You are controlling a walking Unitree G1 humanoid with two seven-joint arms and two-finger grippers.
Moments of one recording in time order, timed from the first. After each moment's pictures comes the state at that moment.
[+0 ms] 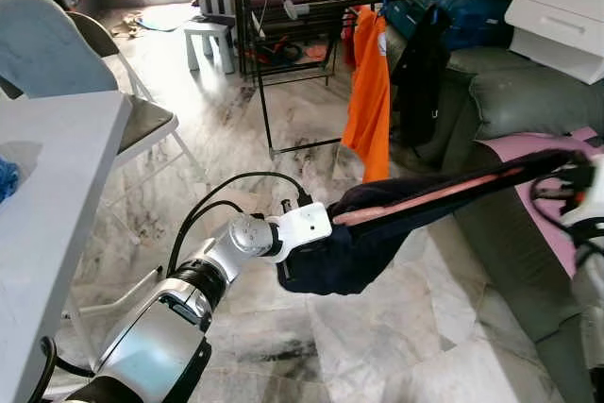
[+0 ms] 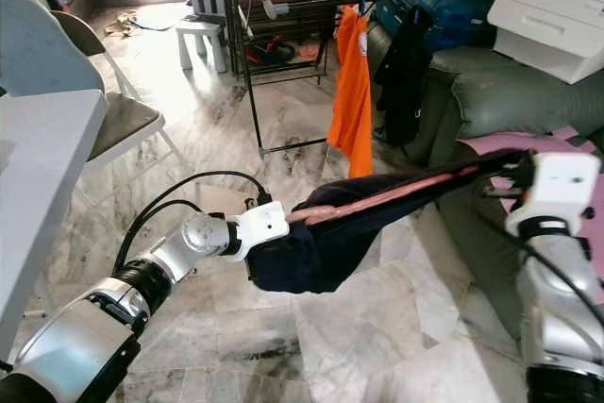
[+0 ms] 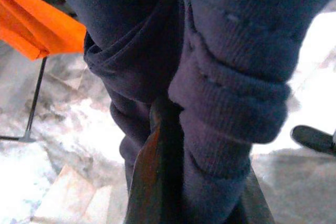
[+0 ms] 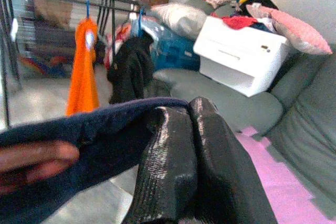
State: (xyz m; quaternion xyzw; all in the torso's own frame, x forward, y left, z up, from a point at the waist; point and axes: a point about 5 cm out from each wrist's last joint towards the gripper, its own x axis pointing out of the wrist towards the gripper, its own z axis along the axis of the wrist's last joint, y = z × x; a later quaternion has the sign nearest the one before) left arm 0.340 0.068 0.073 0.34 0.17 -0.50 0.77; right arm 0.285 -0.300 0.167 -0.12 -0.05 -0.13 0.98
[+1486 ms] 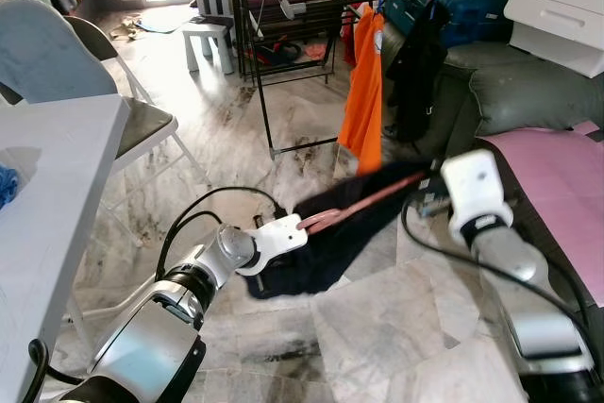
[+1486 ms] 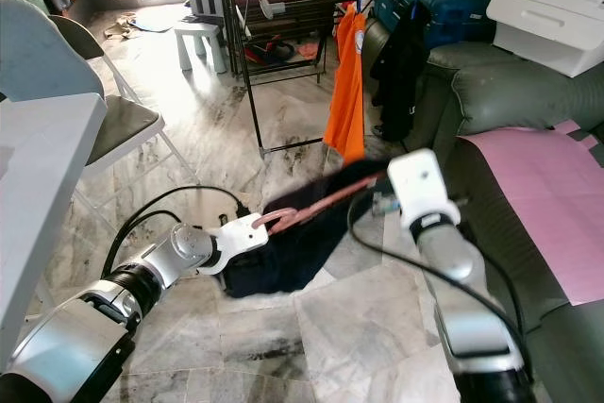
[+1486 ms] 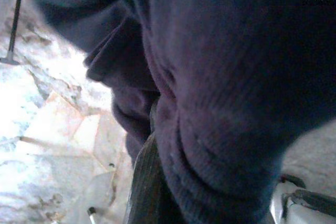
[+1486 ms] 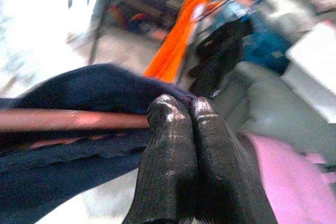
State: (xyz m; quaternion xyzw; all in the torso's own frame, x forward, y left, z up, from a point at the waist) left arm 0.336 0.099 0.050 0.35 0.28 -0.45 0.78; right arm 0.290 -0.186 0.149 -0.22 0.04 0.06 0.97
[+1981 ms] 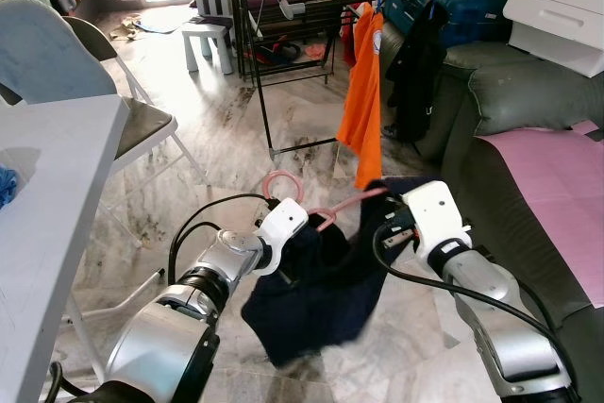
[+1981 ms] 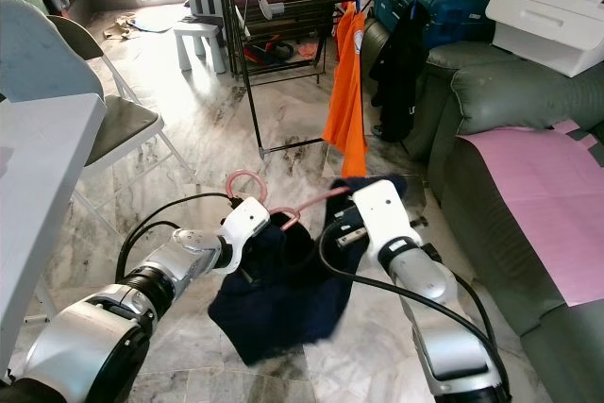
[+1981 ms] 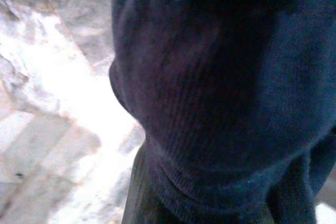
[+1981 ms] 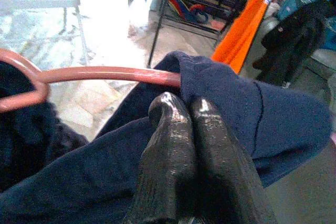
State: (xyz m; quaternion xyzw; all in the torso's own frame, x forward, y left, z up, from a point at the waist) left arm 0.334 0.073 0.051 0.11 0.30 -0.40 0.86; right arm 0.280 -0.147 0.129 -0.16 0.07 0.16 0.97
